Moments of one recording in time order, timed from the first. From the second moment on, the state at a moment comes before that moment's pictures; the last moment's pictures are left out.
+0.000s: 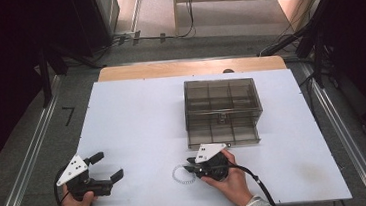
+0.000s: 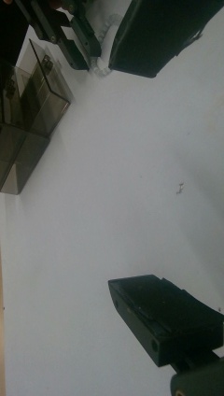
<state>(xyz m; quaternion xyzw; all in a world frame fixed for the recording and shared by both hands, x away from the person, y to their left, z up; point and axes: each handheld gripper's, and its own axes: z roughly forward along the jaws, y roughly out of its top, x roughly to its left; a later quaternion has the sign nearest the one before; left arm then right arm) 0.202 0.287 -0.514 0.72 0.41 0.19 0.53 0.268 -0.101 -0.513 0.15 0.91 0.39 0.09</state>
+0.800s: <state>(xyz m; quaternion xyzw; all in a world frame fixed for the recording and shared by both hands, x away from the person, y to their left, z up) 0.201 0.287 -0.514 0.72 0.41 0.19 0.53 0.268 -0.101 -0.513 0.14 0.91 0.39 0.08</state>
